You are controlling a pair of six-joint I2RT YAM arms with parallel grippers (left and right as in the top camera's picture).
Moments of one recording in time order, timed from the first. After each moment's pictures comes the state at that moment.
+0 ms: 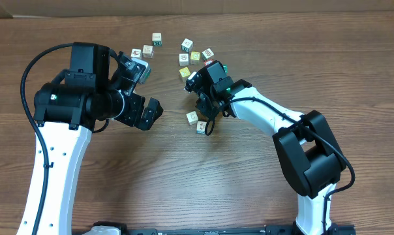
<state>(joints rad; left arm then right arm) -0.12 1.40 1.53 -1.25 0.29 0.24 0.55 2.06 1.40 -0.46 -0.07 -0.33</state>
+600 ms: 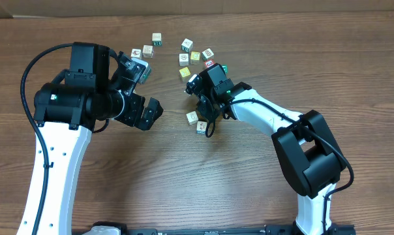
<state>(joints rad) -0.12 1.40 1.53 -1.25 0.29 0.24 0.55 2.06 1.37 -0.43 -0.08 -0.33</state>
